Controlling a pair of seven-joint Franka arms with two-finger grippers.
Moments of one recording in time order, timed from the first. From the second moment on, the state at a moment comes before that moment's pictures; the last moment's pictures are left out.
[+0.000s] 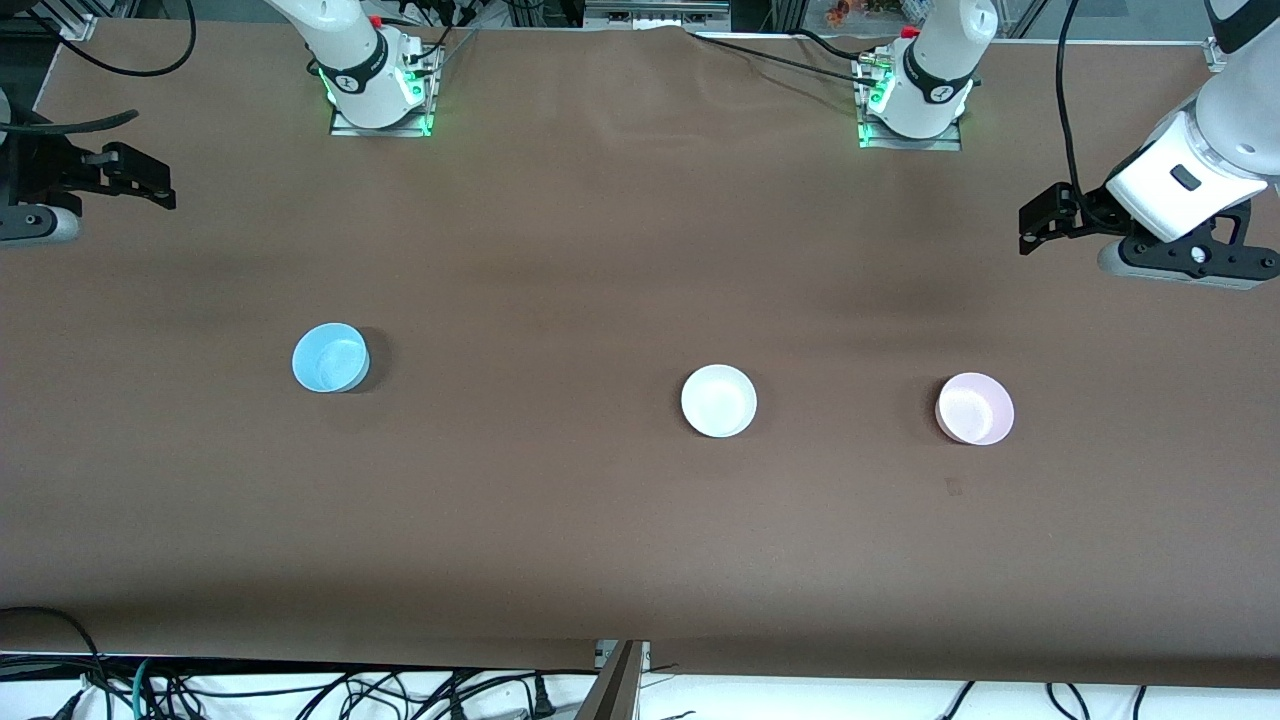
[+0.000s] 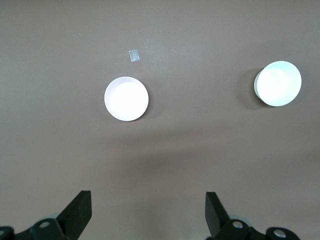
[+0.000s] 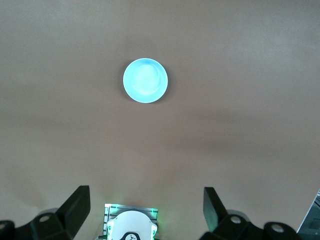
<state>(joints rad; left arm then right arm) -0.05 0.03 -0.07 -1.59 0.00 1.55 -0.01 0.08 0.04 -0.06 -1.50 -0.07 1.36 -0.12</state>
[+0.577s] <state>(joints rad) -0.03 0.03 -0.07 -1.60 0.00 1.55 -0.01 0.08 0.04 -0.06 -1.50 -0.07 1.36 -0.12</state>
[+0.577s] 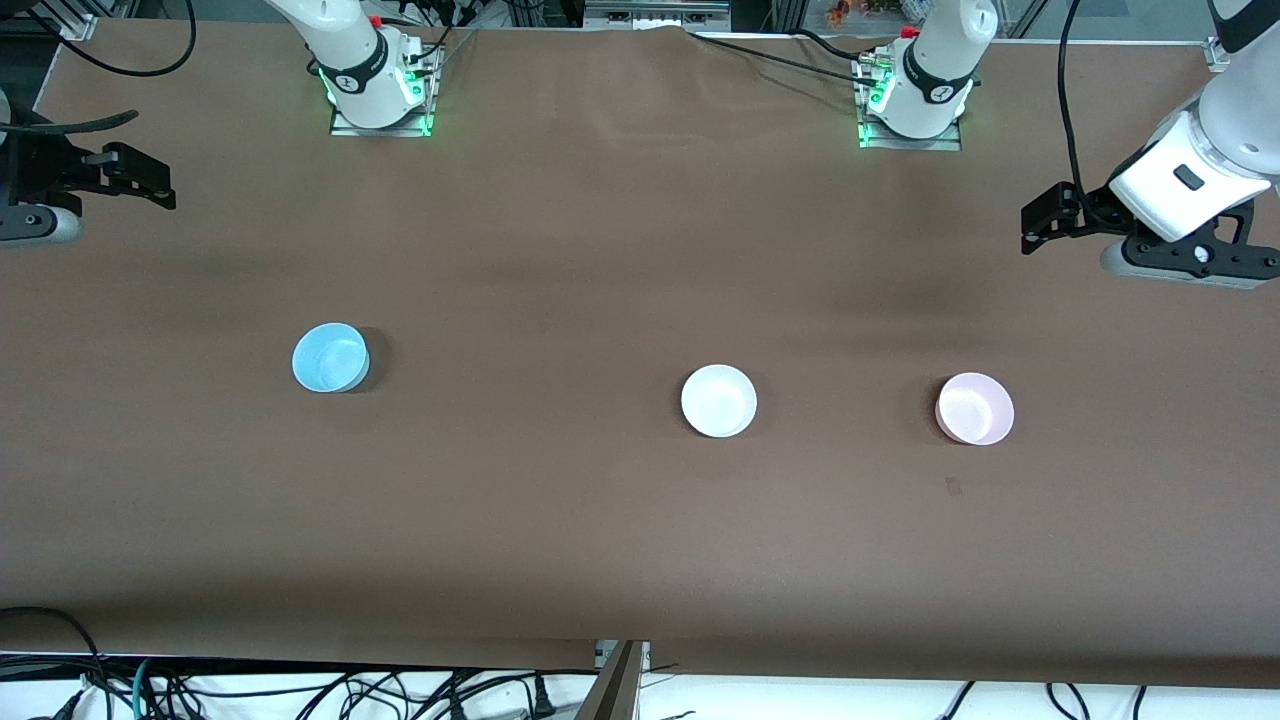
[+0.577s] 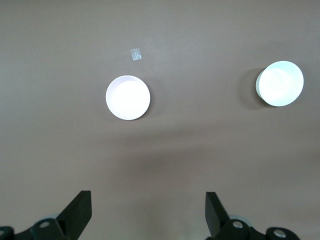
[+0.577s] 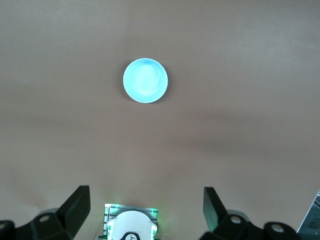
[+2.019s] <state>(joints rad) 0.20 0.56 -0.06 -1.66 0.00 2.10 0.16 0.04 0.20 -0.07 -1.50 -0.07 1.46 -0.12</state>
